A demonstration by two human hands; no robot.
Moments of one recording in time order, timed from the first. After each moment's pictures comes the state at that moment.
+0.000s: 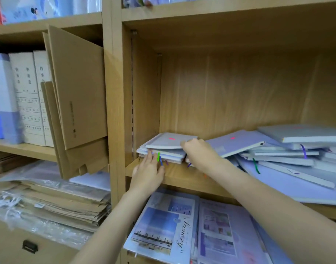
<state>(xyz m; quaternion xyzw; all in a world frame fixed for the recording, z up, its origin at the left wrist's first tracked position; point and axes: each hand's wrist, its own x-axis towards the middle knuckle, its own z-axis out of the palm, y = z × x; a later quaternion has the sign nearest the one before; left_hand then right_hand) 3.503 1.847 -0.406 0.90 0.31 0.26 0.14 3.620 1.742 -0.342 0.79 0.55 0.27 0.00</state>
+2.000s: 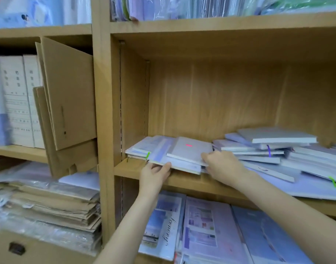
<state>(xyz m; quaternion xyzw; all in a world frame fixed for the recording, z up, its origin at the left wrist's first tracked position) 3.513 1.769 -0.400 0.53 0.19 0.43 0.71 3.644 1.648 -0.346 0.82 0.49 0.28 0.12</state>
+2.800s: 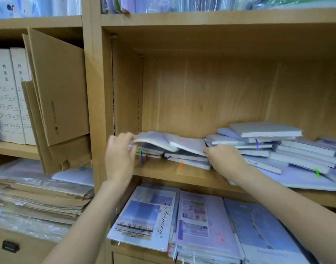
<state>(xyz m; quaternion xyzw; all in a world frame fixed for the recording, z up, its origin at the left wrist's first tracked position) 3.479 1.819 -0.377 0.78 0.23 0.58 0.10 3.640 1.627 -0.342 0.85 0.42 0.28 0.12</state>
